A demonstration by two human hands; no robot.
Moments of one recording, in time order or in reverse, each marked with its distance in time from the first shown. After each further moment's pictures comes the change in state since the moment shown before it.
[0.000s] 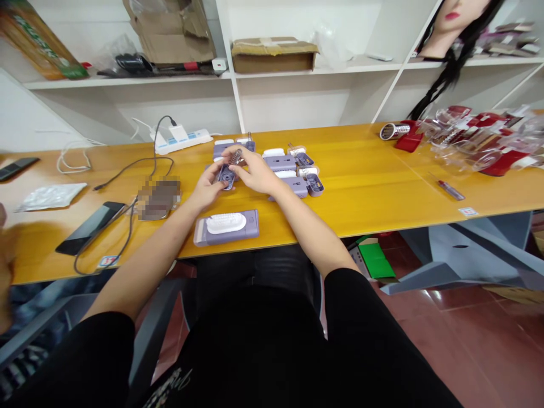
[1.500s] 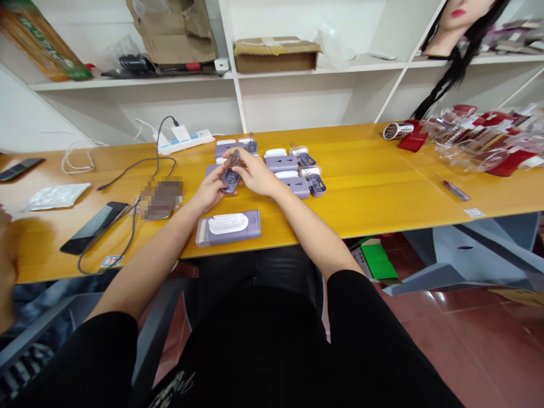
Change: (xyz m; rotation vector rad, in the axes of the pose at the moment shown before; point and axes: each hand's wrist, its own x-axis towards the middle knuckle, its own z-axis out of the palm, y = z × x) left_hand -0.002 0.010 0.006 -0.136 0.018 -0.209; right_hand 0.000 -0.001 0.003 -0.011 -0.019 0.061
